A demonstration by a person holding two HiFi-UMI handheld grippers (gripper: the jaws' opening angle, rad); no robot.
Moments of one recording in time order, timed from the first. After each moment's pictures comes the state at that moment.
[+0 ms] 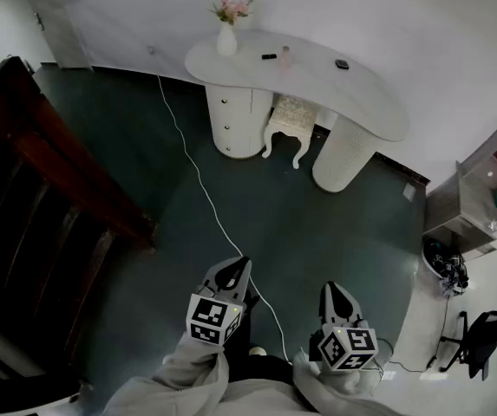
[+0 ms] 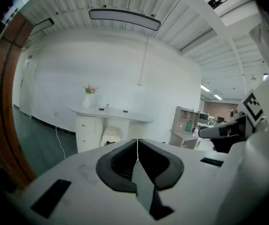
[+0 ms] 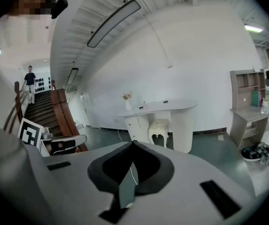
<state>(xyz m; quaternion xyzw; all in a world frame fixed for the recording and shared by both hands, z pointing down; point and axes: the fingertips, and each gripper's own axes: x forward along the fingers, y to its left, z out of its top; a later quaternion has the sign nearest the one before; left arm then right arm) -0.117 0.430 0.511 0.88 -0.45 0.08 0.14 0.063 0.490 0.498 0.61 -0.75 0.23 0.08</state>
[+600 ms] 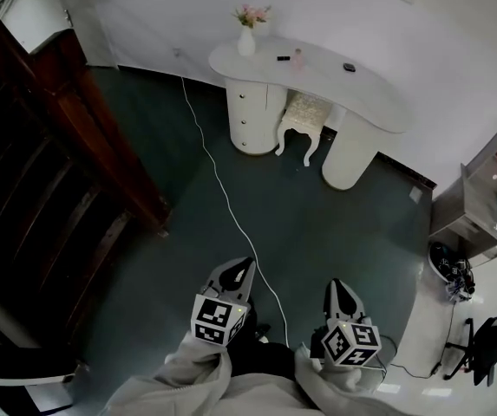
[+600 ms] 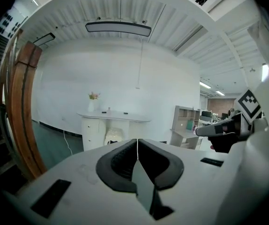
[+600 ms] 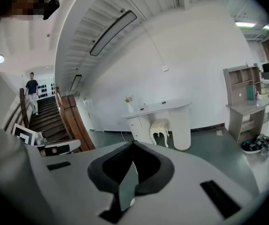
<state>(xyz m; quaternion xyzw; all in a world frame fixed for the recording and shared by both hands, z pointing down) -0.119 0.571 0.501 0.87 -0.46 0.09 0.12 0.070 0.616 0.495 0.62 -0.75 0.23 0.05</state>
